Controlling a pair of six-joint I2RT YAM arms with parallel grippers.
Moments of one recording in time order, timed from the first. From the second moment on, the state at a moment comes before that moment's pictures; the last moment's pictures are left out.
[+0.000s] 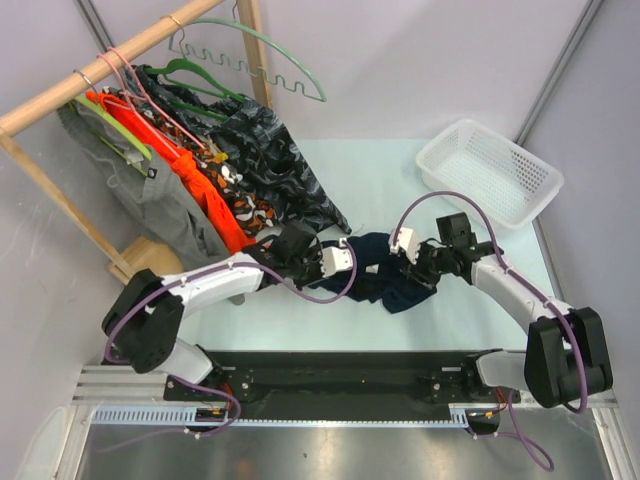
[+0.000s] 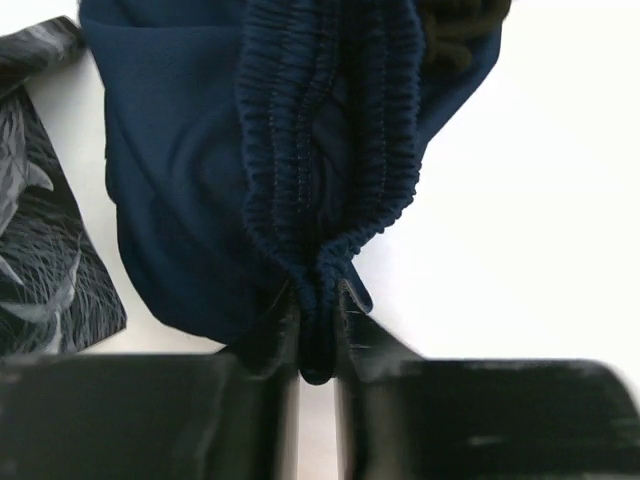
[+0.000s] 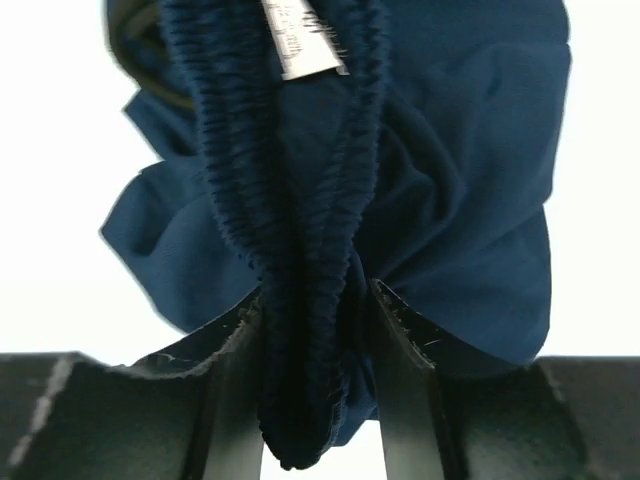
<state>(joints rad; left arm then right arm) -0.74 1.47 0.87 -0.29 0.24 0.60 0.27 1.26 0.75 -0.50 -0.50 -0.89</state>
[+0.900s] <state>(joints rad) -0.69 1.42 1.80 -0.78 0.29 0.73 0.27 0.95 0.90 -0.68 -0.48 -0.72</state>
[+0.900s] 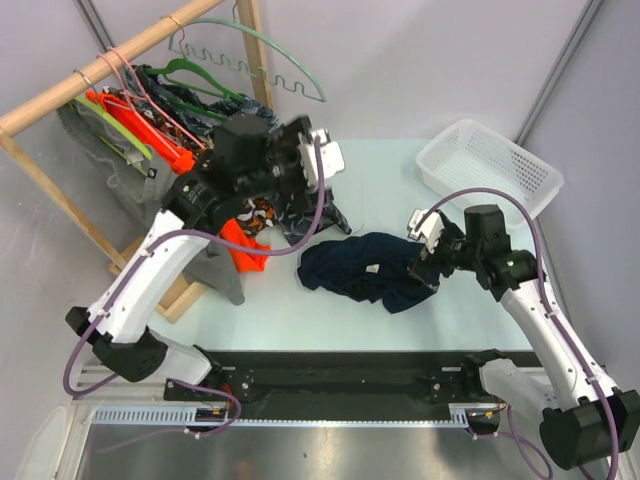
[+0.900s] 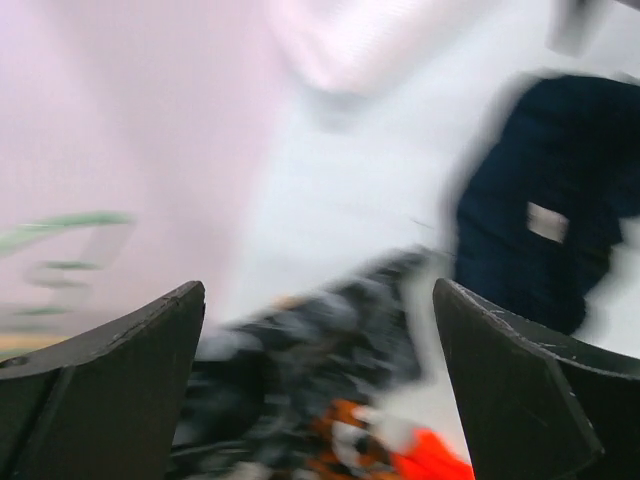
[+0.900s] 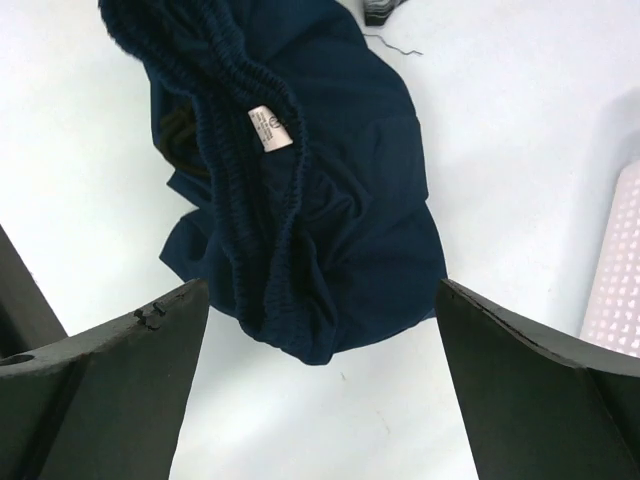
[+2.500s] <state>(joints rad) -0.39 2.06 2.22 -0.09 -0.05 1.99 0.15 0.99 0.95 -0.68 -0.54 -0.61</state>
